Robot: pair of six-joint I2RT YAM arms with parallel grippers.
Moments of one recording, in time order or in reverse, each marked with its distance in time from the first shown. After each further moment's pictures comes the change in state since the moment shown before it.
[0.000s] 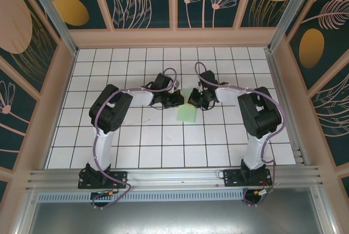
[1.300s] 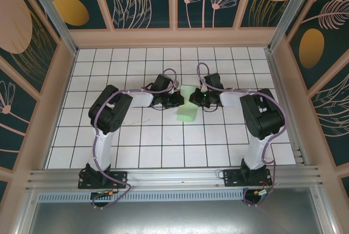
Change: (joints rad) left arm -0.004 -0.011 -0.037 0.039 -0.034 -0.019; right arm -0.051 -0.039 -0.147 0.281 -0.059 -0.108
